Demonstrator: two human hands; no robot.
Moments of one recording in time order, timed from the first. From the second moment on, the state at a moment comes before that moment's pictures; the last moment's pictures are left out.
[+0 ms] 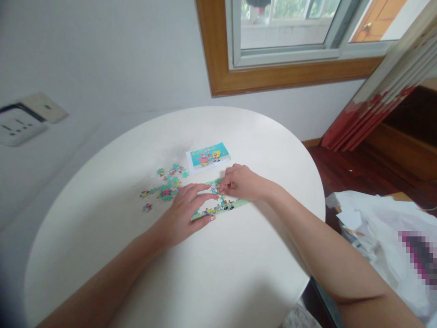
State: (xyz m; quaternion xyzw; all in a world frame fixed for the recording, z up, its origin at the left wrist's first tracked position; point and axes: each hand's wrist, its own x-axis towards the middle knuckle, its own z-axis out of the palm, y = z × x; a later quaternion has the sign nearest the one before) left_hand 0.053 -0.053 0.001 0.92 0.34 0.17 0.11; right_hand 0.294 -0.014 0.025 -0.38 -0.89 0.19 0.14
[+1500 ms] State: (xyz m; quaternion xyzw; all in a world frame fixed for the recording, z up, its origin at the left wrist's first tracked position) left_hand 0.046 -0.050 0.006 0.91 0.35 0.21 0.09; right_hand 0.293 -0.015 0.027 -0.39 -0.88 0.21 0.18
